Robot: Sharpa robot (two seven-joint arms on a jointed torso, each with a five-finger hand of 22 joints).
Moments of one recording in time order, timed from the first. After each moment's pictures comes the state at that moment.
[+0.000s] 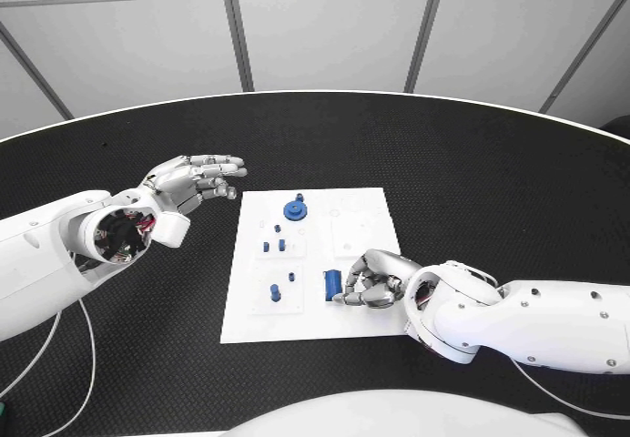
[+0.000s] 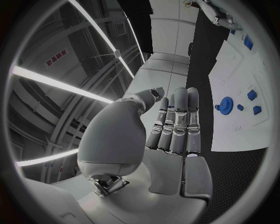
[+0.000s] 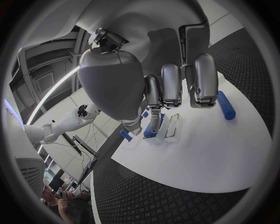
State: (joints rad) left arm 1.24 -0.79 -0.04 1.33 0.05 0.06 0.12; left_hand 1.36 -0.16 0.55 -0.03 0.24 0.87 0.21 0.30 0.42 0.98 0.14 0.35 0.13 1.06 0.06 1.06 0.42 0.17 0.87 0.15 0.96 0.73; right arm 0.97 -1.00 -0.12 1.91 -1.31 -0.50 -0.51; right_hand 1.27 -0.07 0.01 0.29 0.25 1.03 0.04 0.45 0.69 1.47 -0.03 1.42 1.31 1.47 -0.09 1.51 1.31 0.01 1.47 0.02 1.57 1.31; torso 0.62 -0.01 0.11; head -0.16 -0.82
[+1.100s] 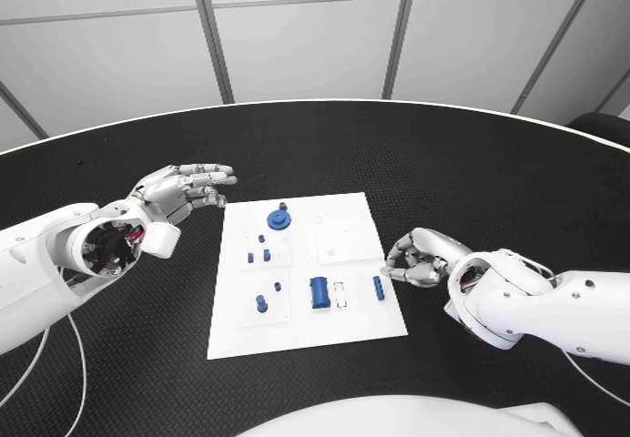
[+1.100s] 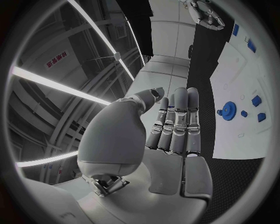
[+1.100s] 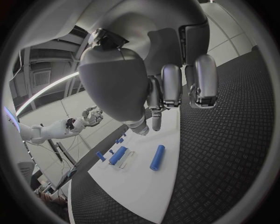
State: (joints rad) left arm 1.24 -0.77 -0.04 1.31 0.05 0.07 0.13; left_hand 1.36 -0.16 0.55 -0.03 0.24 0.87 0.21 0.30 0.42 0.98 0.14 0.35 0.13 1.06 0.06 1.06 0.42 0.17 0.87 0.15 0.96 0.73; right arm 0.99 -1.22 -0.12 1.93 -1.37 -0.60 -0.50; right_hand 1.35 -0.09 0.12 0.29 0.37 1.00 0.07 0.35 0.63 1.47 -0.02 1.37 1.31 1.47 -0.08 1.50 1.31 0.01 1.47 0.03 1.57 1.31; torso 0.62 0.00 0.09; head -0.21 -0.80
